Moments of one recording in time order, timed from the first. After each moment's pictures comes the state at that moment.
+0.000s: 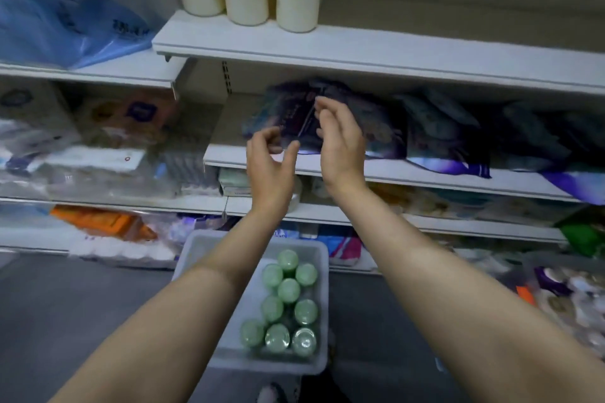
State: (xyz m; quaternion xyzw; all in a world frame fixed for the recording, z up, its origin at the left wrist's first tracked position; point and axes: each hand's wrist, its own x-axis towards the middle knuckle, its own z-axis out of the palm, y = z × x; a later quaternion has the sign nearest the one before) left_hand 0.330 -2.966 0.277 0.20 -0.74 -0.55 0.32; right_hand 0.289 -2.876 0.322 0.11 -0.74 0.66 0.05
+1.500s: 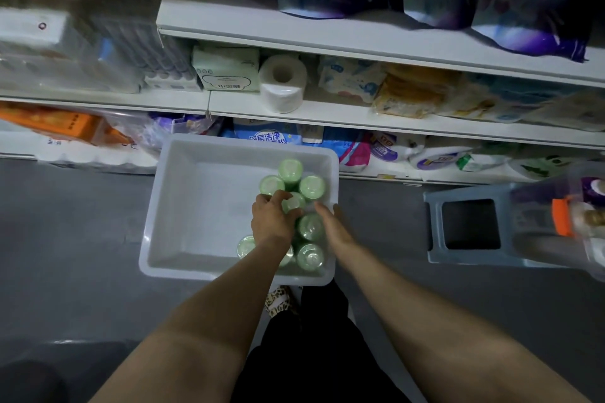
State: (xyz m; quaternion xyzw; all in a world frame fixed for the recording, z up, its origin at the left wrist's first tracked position) left_hand 0.452 -2.934 -0.007 0.35 -0.83 -0.42 -0.12; right_hand 0.422 -2.806 -0.006 -0.27 -0.75 0.46 -0.39
